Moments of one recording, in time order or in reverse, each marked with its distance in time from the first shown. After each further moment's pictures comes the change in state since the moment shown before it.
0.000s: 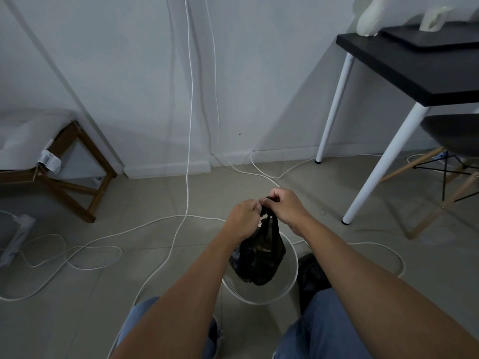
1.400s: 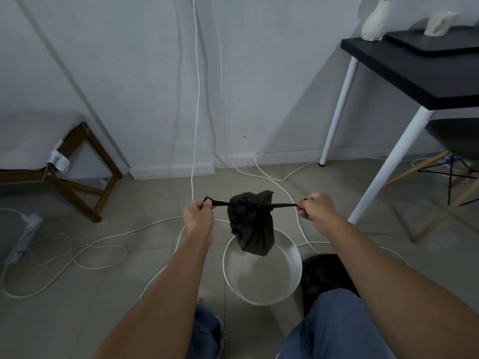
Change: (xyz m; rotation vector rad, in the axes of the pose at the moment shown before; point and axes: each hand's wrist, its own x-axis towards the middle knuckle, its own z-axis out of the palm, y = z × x) left_hand 0.009 -0.072 -0.042 -0.711 0.671 -0.353; right_hand 0.006 0.014 -0.044 0.166 0.303 0.319
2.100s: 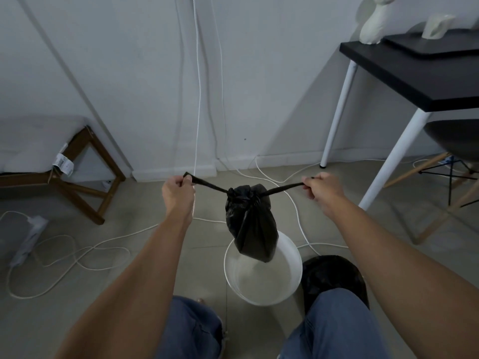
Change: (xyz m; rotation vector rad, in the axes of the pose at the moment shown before) left_hand 0.025 0.061 -0.024 0.054 0.065 0.199; right_hand -0.007 -0.048 -0.015 0.041 0.057 -0.135
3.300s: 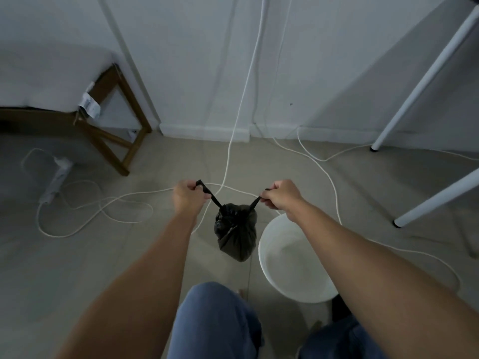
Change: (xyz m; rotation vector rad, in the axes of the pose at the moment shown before) left_hand 0.087 -0.128 -0.069 0.162 -0.035 -0.279; right_hand -0.010 0.074 0.233 -0.352 -0.475 0.079
